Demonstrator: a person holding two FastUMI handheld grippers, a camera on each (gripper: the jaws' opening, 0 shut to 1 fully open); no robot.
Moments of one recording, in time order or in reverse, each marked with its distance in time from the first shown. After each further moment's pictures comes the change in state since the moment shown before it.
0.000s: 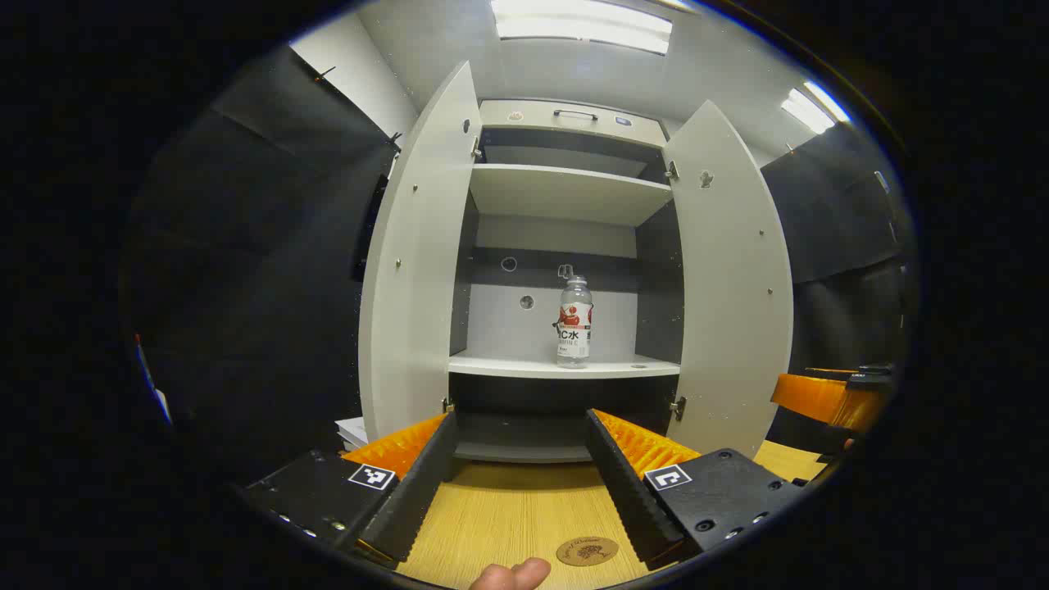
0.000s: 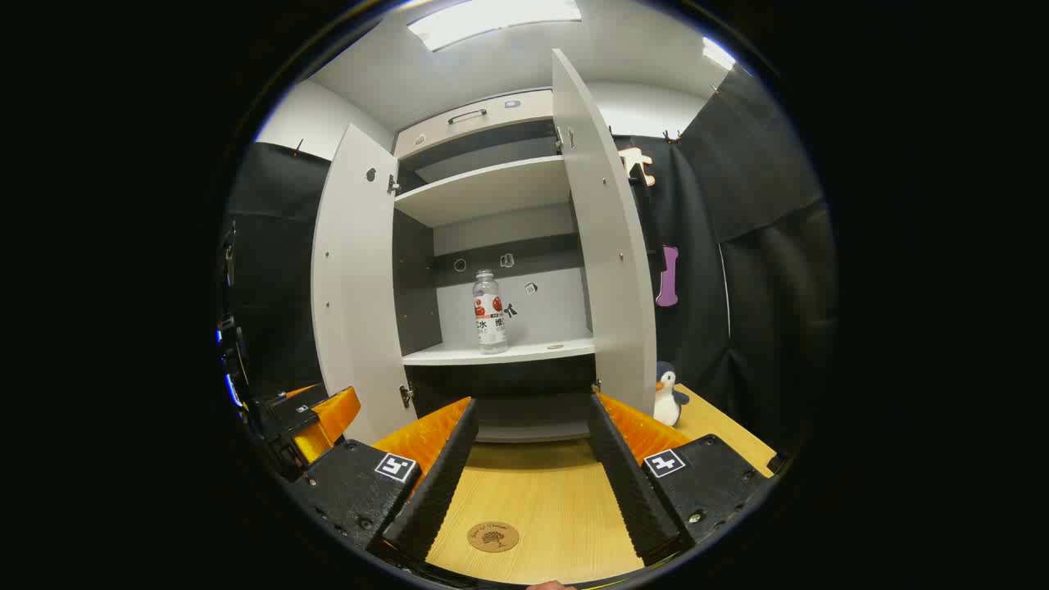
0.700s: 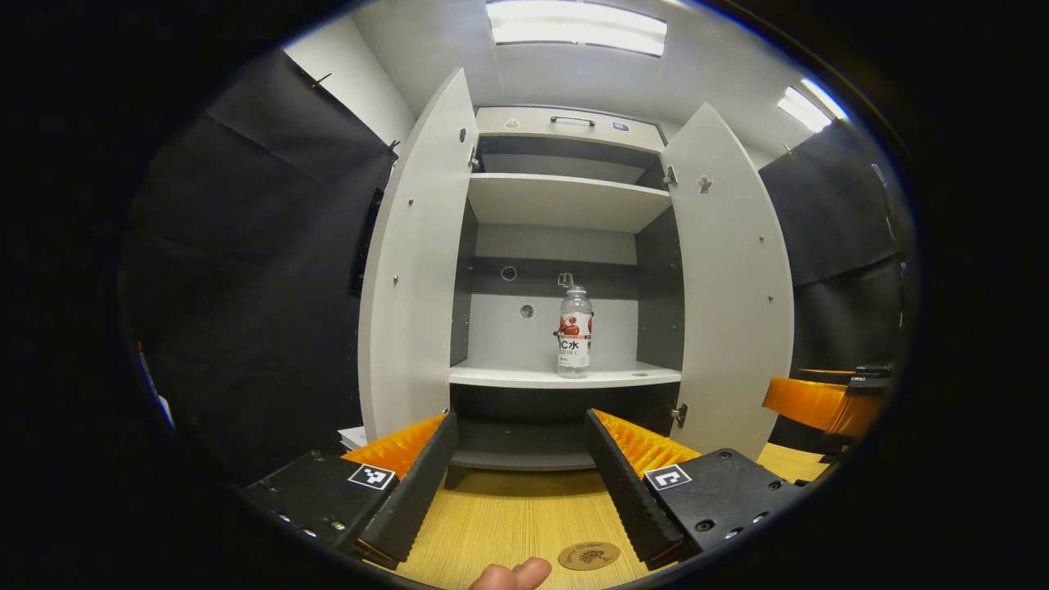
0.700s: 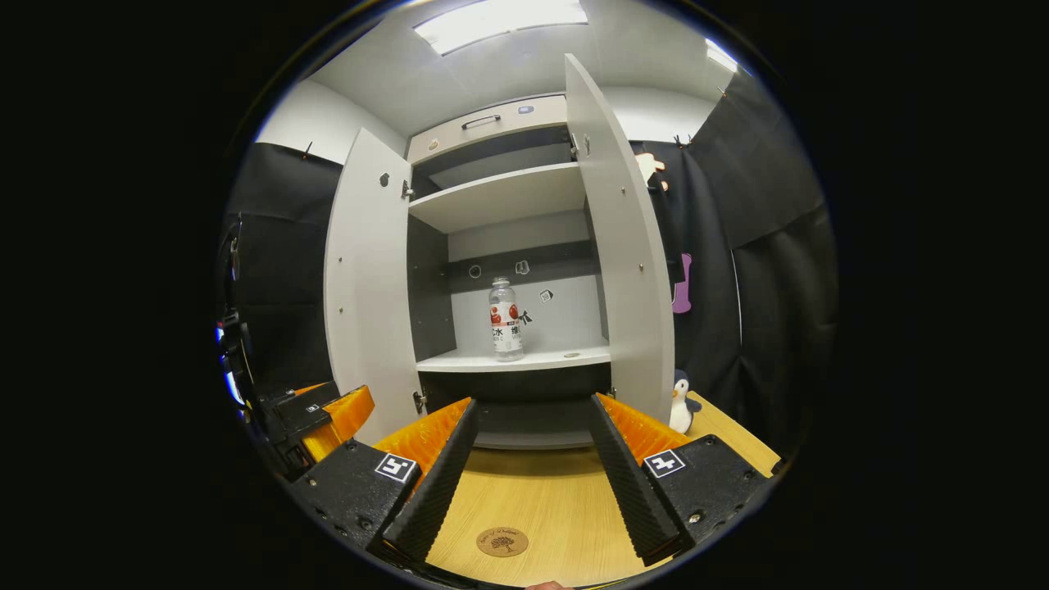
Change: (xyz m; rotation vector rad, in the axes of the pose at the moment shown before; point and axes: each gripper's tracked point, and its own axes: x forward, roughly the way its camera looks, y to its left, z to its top) left arm 0.003 0.000 0.012 0.016 -0.020 0.012; right arm 0.005 0.021 0.003 -0.002 0.006 0.077
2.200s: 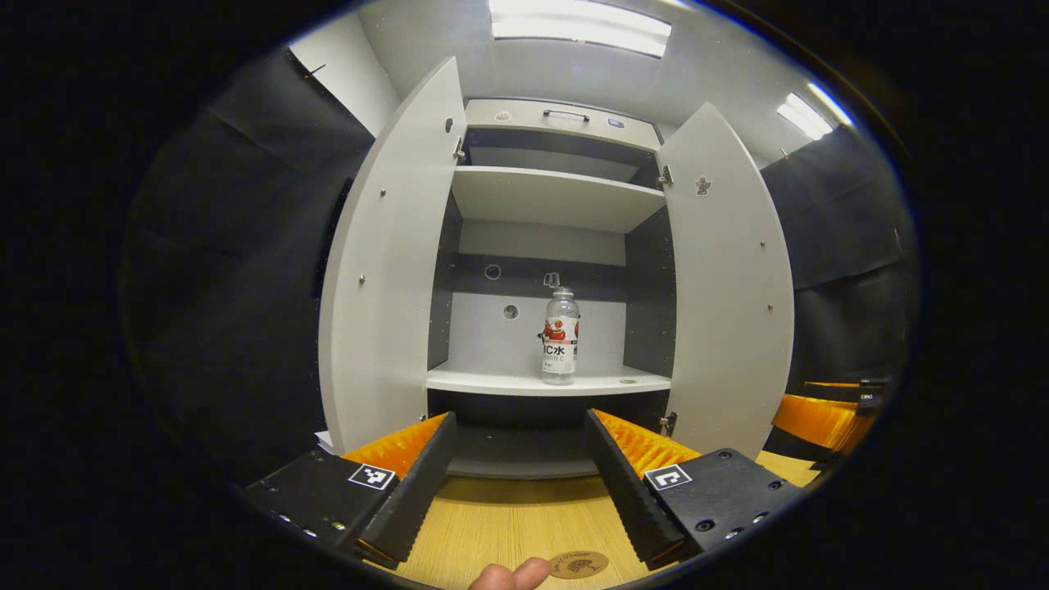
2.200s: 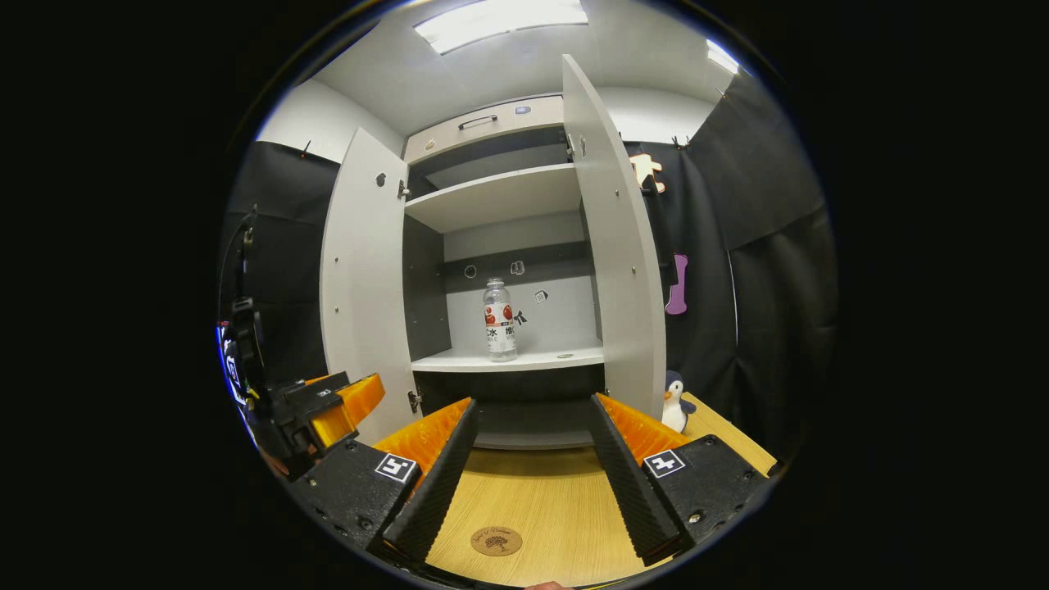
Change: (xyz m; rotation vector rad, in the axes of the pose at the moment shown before) left arm 0.037 -0.017 0.010 -0.029 0.000 -0.075; right arm -0.001 -0.009 -0.001 -0.007 0.008 -0.025
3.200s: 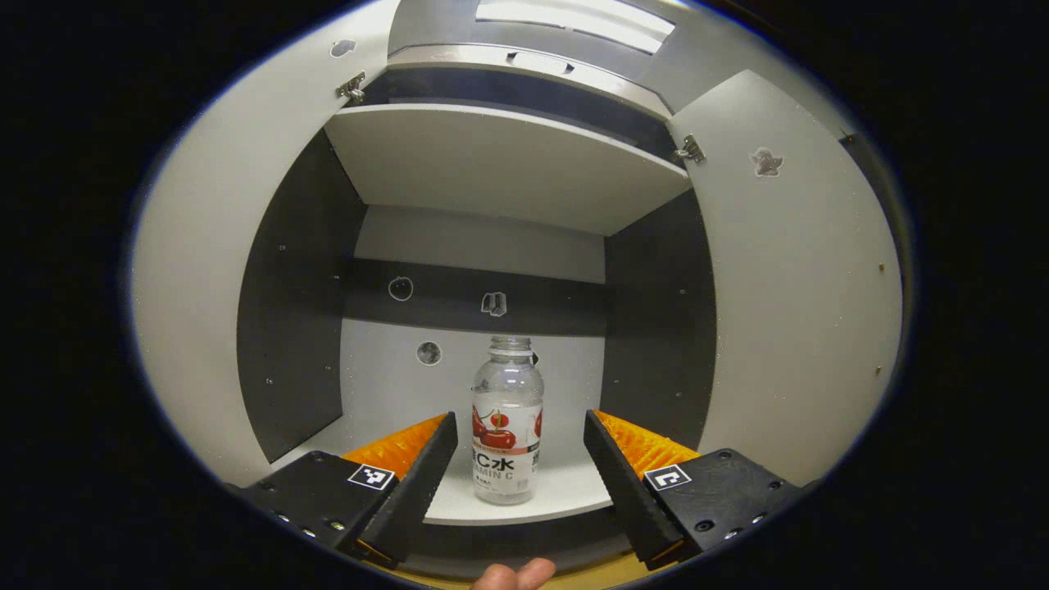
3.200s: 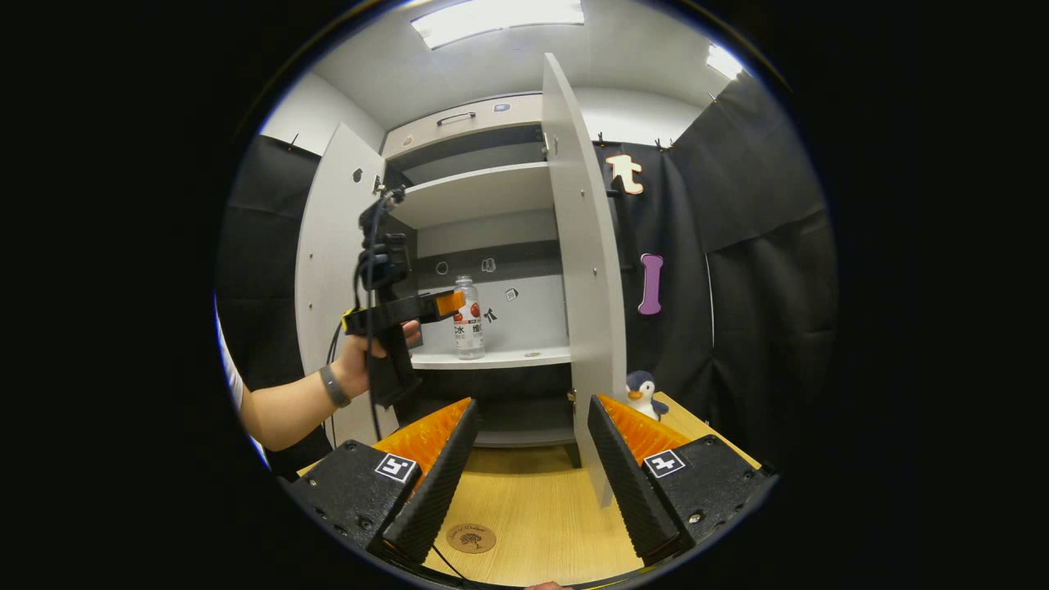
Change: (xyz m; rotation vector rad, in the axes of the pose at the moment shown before) left arm 0.270 -0.050 0.036 0.014 -0.020 -0.159; right arm -0.002 -0.040 -0.003 -0.008 0.030 -0.118
